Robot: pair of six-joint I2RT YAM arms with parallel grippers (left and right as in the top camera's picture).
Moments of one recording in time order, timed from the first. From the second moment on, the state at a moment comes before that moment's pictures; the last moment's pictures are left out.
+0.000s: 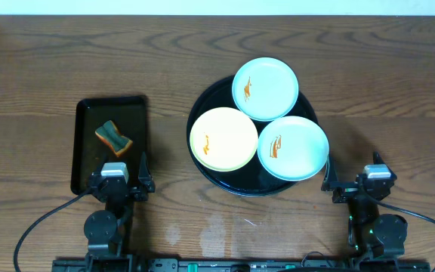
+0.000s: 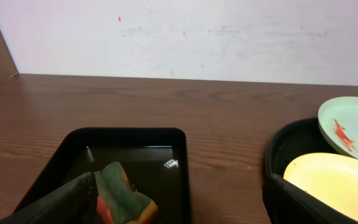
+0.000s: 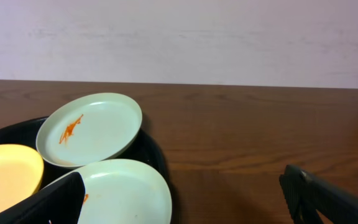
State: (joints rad) left arm 0.01 0.01 0.02 -0.12 0.00 -0.03; right arm 0.05 0.01 0.01 -0.07 -0.01 -0.01
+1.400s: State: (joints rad) left arm 0.01 0.16 0.09 0.31 -0.05 0.17; right arm 0.05 0.01 0.01 -0.07 -0.01 -0.01
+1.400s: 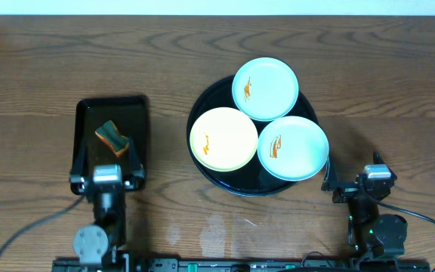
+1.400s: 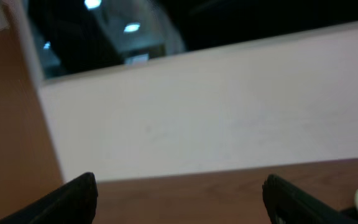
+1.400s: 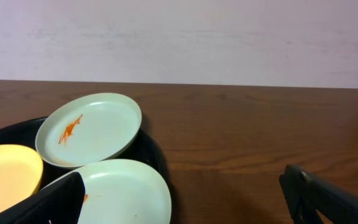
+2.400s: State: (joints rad) left arm 0.38 1.33 1.29 -0.92 0.17 -0.10; right arm 0.05 0.01 0.01 -0.07 -0.01 -0.01
